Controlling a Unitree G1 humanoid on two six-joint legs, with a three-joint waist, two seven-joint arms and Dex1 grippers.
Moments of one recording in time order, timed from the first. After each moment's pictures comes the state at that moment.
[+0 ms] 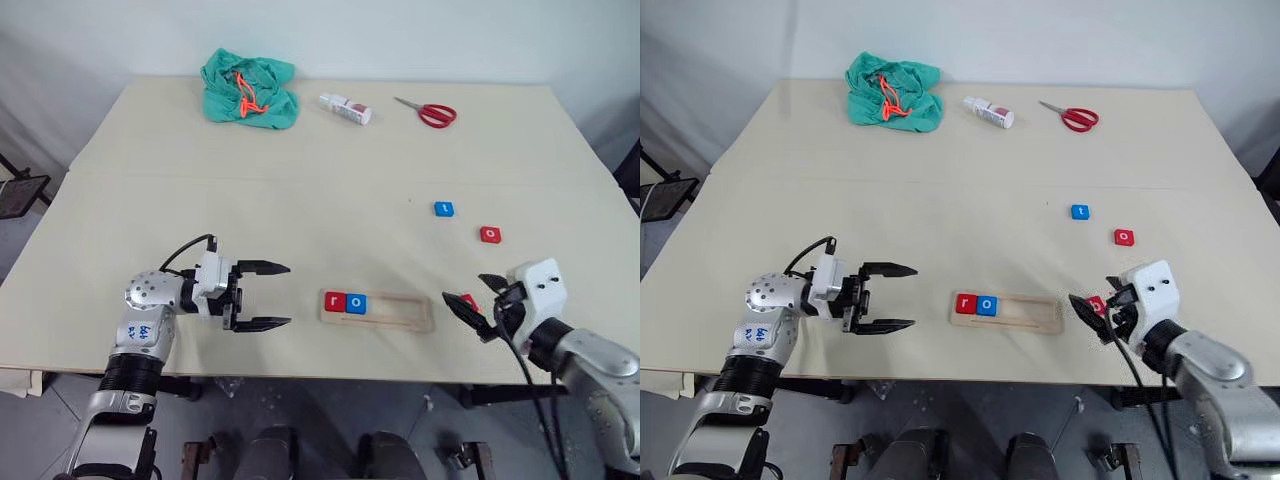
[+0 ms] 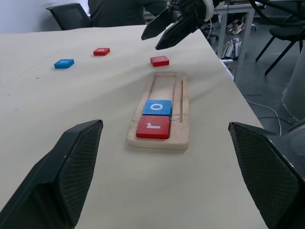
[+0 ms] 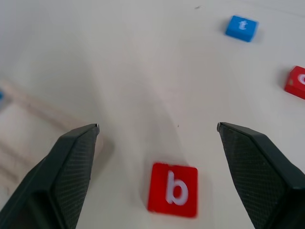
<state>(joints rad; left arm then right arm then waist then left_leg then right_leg) -0.47 0.49 0.01 0.37 -0.40 -0.21 -1.43 0.06 -0.67 -0.32 -0.43 0.45 0.63 0.65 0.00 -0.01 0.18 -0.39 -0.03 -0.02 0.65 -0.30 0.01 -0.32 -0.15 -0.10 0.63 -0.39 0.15</state>
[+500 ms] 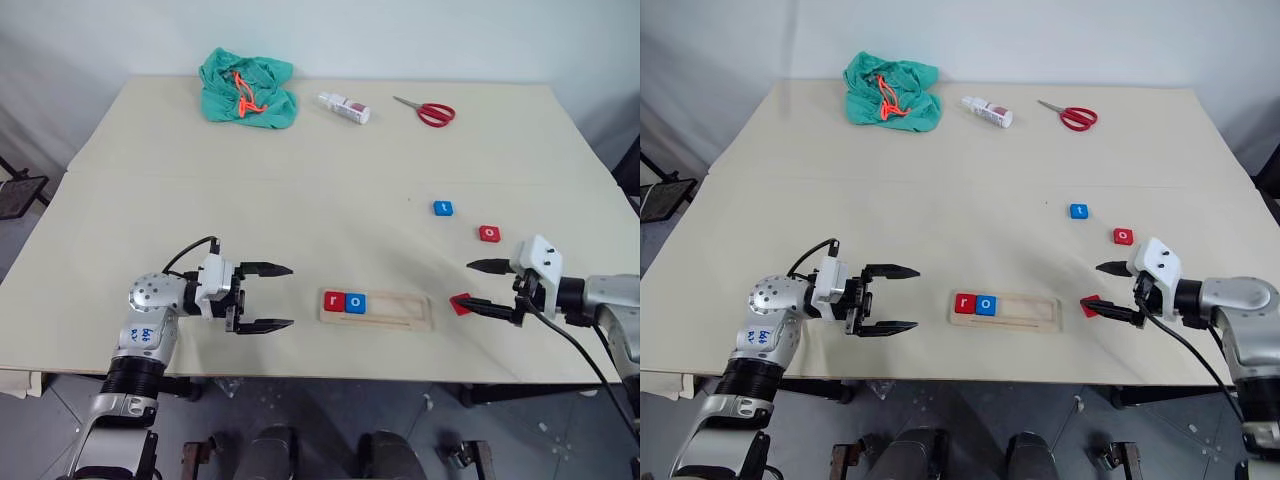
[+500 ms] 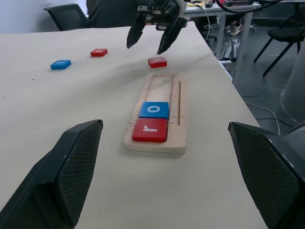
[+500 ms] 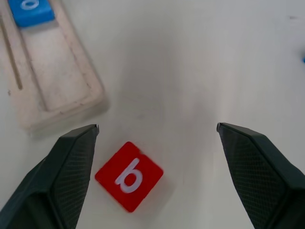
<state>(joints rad) -0.44 0.49 0.01 0.32 -0.40 -0.20 -1.40 -0.38 -0.89 -0.07 0.32 0.28 0.10 1.28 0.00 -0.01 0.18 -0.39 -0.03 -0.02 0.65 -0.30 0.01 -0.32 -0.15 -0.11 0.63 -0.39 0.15</state>
